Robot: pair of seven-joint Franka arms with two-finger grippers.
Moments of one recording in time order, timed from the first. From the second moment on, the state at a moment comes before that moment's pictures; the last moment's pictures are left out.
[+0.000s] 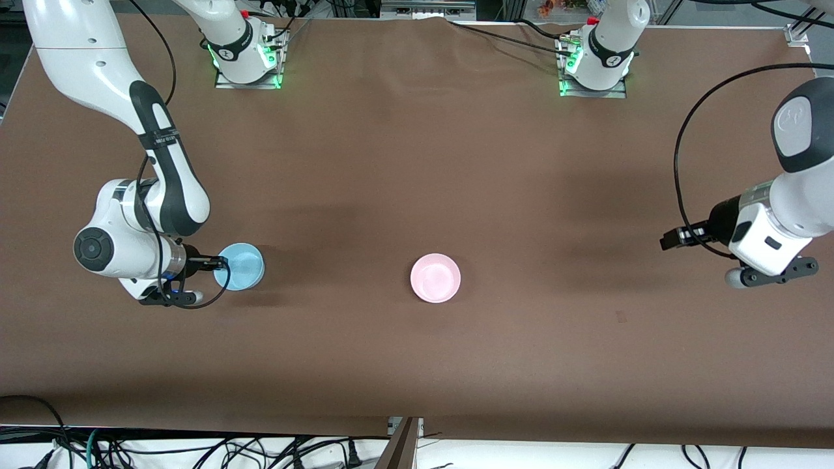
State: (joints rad) left arm 0.01 0.31 -0.04 -1.48 -0.10 1.68 -0.20; right arm 0.07 0.64 -0.04 -1.68 0.10 2.17 -0.04
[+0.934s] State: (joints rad) left arm 0.01 0.01 -0.06 -1.84 0.03 1.83 -0.13; right arm 0.09 0.63 0.06 -1.57 0.17 2.12 0.16
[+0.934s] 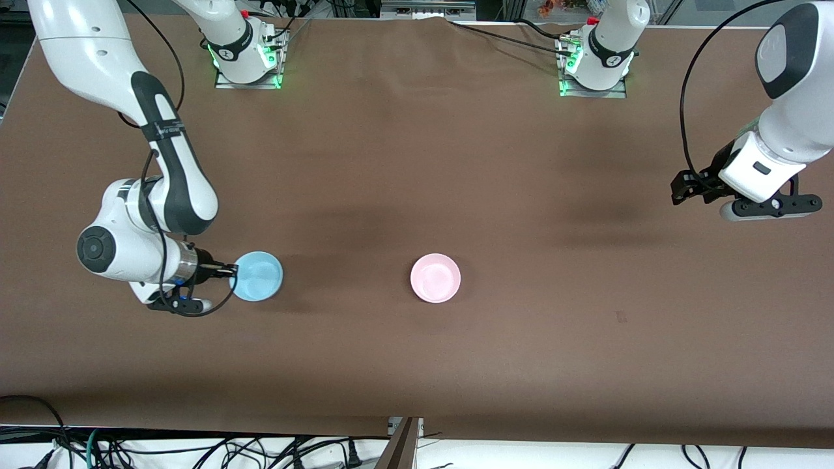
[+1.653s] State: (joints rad) left arm 0.01 -0.04 -0.07 -1.86 0.03 1.81 -0.13; right arm 0.39 0.76 0.18 -1.30 0.18 2.14 0.91
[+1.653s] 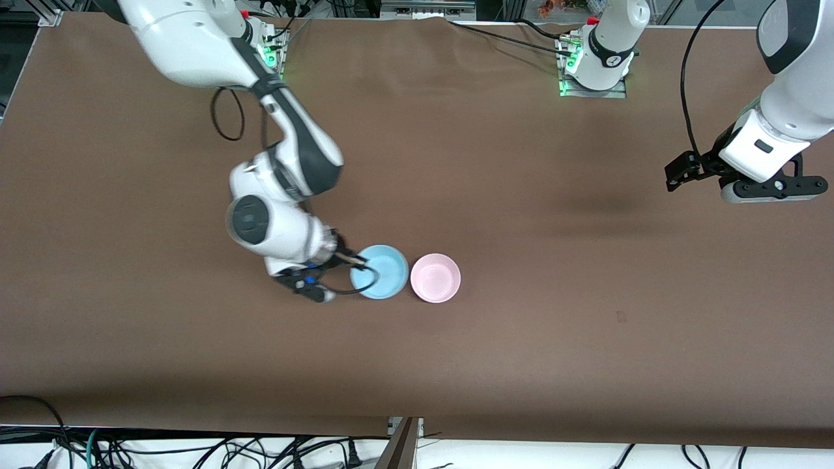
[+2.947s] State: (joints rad) left arm 0.03 -0.04 -0.07 -1.87 0.03 1.82 -0.13; right arm 0.57 0.94 0.12 -1.14 0.18 2.27 1.12
